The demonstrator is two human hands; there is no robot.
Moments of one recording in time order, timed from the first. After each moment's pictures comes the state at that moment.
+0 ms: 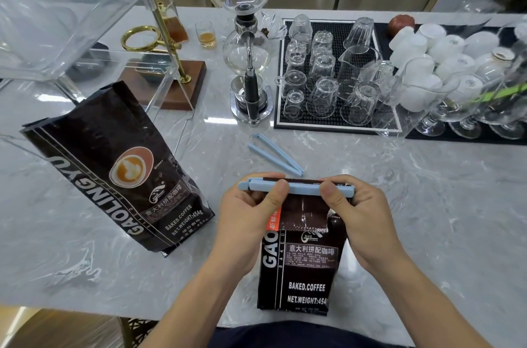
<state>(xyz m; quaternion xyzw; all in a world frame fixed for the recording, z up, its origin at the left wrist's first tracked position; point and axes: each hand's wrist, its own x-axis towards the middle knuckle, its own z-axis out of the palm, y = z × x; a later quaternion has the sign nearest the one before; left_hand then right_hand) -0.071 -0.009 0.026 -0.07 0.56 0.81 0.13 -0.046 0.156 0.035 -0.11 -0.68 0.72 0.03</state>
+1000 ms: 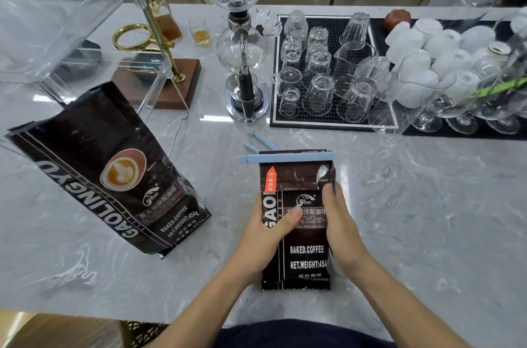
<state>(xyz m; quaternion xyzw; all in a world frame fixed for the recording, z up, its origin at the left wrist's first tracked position) -0.058 0.003 -0.023 -0.06 0.63 0.74 0.24 -0.042 0.143 -0.017 -0.18 -0.67 0.72 -0.05</state>
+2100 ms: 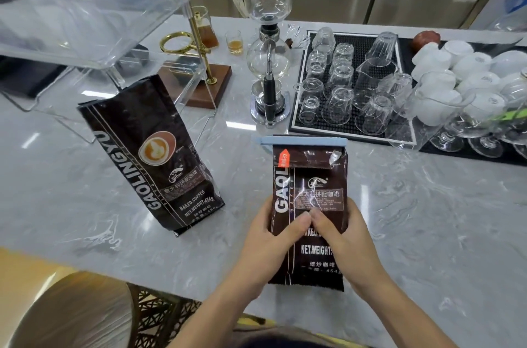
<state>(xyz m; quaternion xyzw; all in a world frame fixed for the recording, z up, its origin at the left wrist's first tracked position) -0.021 0.004 0.010 -0.07 0.64 0.74 0.20 -0.016 0.154 0.000 -0.13 -0.71 0.69 -0.05</state>
